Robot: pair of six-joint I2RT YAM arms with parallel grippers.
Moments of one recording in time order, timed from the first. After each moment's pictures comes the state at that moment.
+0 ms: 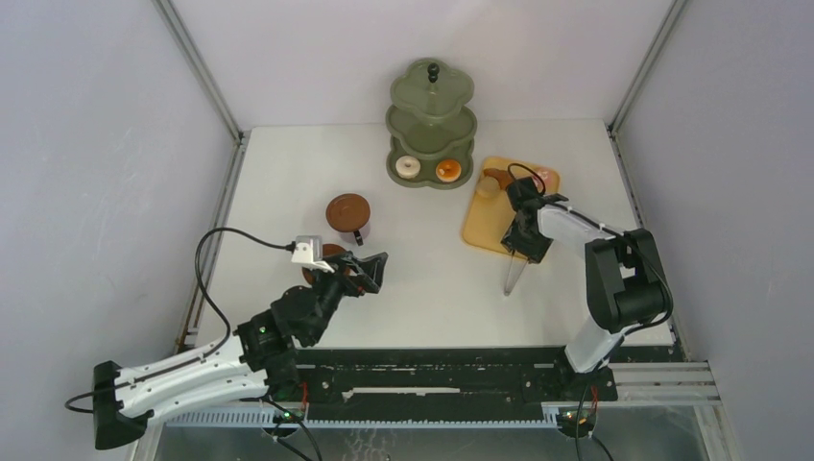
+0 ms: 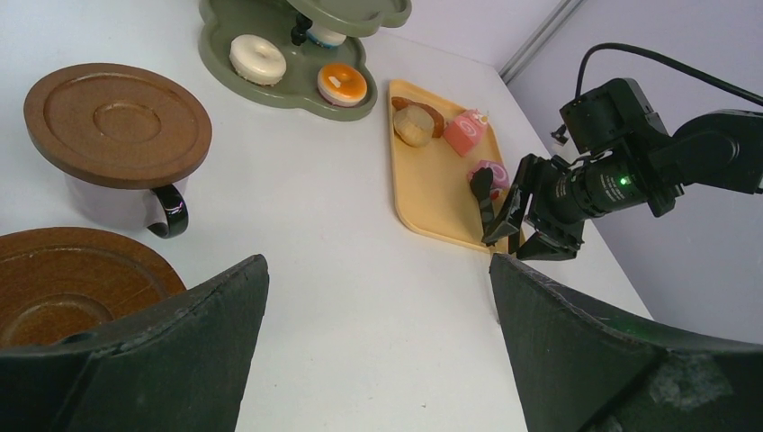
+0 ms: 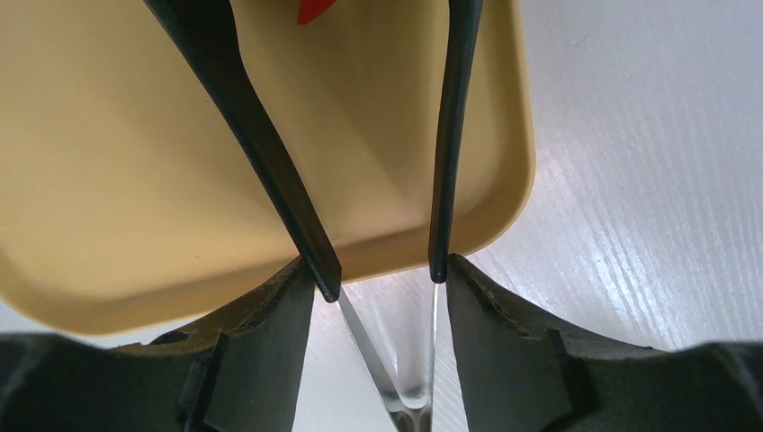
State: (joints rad) left arm -1.13 0.57 0.40 0.11 -0.75 -0.55; right arm 0.25 1.67 1.02 -0.69 0.28 0.83
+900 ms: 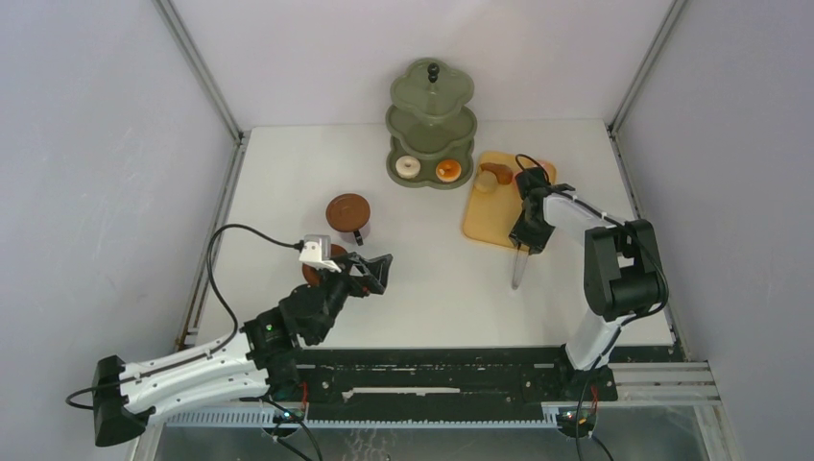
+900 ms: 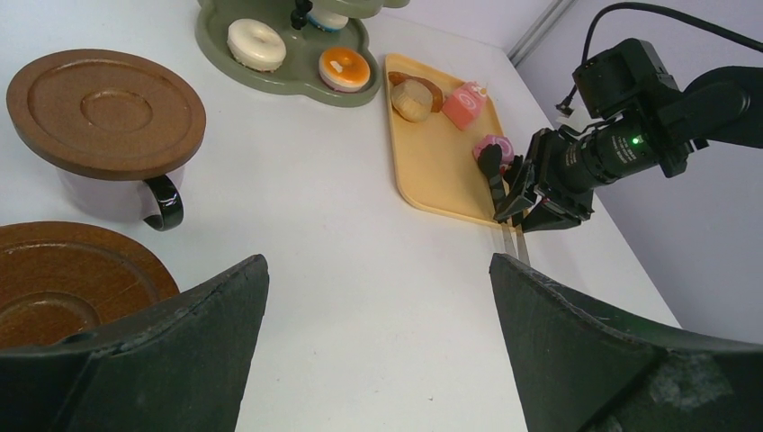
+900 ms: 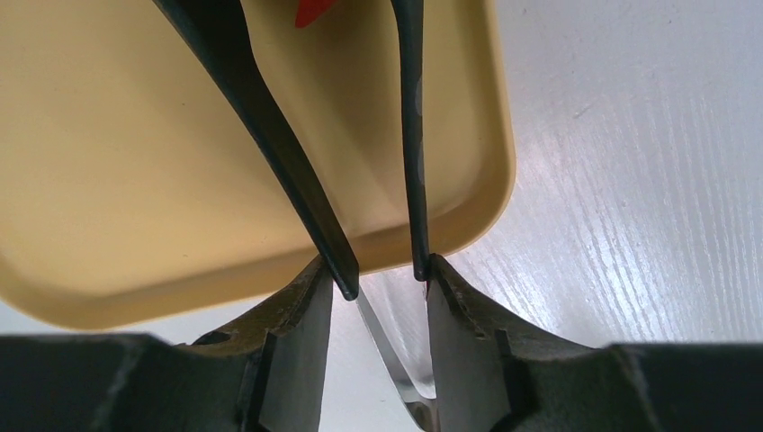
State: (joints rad) left arm -1.13 0.62 0.40 0.13 -0.74 -0.55; right arm 0.19 1.74 1.12 -0.72 0.20 0.74
